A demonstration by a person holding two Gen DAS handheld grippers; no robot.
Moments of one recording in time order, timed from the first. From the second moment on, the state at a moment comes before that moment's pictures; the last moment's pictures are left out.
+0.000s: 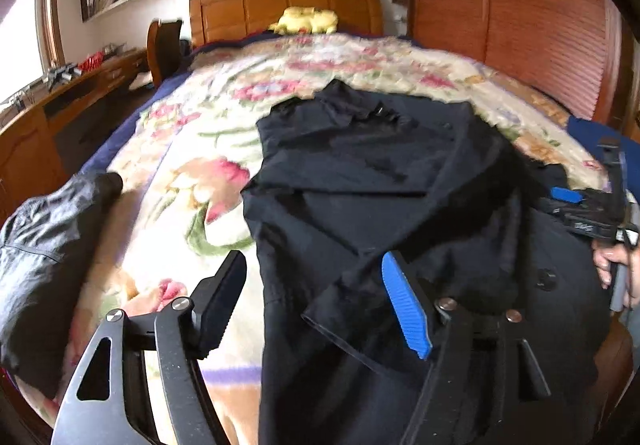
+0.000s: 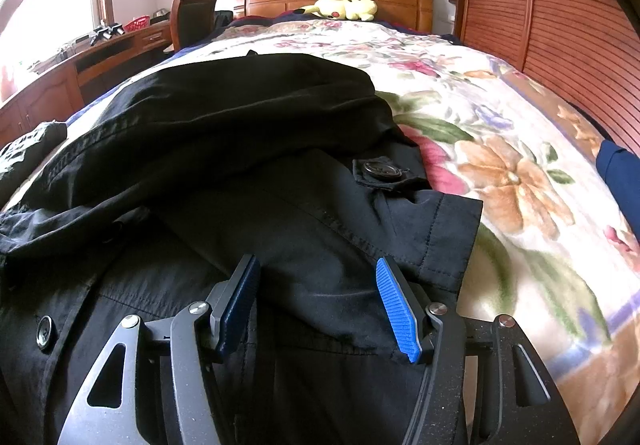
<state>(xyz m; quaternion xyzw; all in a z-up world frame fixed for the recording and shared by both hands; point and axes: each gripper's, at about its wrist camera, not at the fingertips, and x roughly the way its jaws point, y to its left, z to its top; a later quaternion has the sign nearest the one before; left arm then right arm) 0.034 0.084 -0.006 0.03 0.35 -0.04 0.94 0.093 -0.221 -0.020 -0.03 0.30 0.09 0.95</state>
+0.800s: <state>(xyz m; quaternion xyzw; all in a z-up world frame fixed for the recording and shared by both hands) 0.013 0.076 -0.003 0.08 0.33 -0.10 0.93 0.088 -0.218 -0.020 -0.04 0.30 0.09 0.95</state>
